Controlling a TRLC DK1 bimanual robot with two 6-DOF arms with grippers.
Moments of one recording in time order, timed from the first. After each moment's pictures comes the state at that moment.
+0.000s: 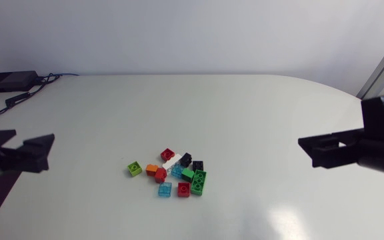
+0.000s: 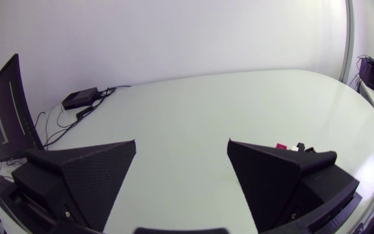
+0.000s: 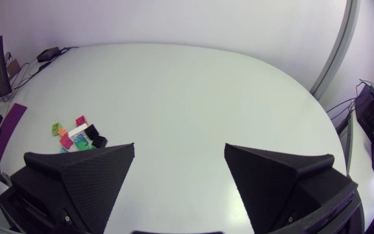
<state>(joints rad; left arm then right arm) -0.01 0.49 0.56 -0.48 -0.07 0.15 0.20 0.71 0.76 -0.65 0.01 0.01</state>
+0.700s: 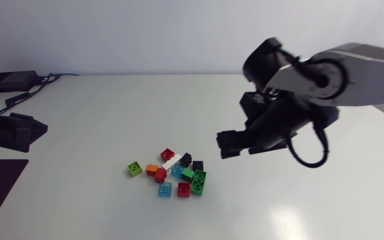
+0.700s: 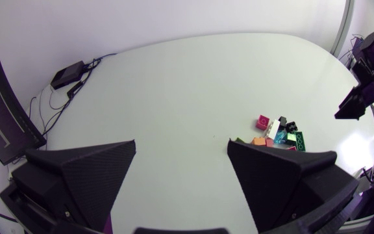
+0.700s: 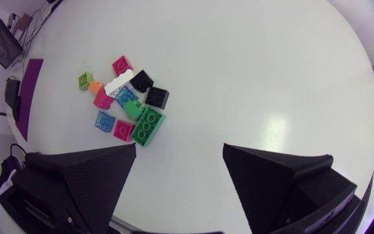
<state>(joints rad) -0.05 0.79 1.00 -0.95 -0.06 0.15 0.56 1.46 1.15 -0.83 -0.08 0.30</state>
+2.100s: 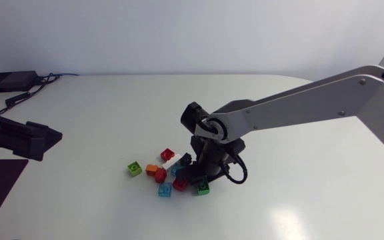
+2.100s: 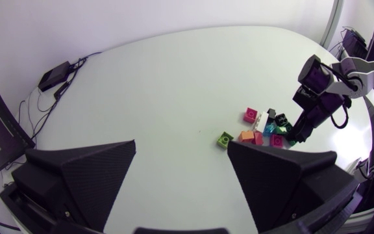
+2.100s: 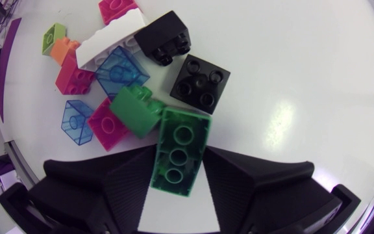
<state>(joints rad) -0.15 0.80 0.96 -0.94 -0.06 0.11 0.70 1.94 1.24 -0.64 -0.11 0.32</state>
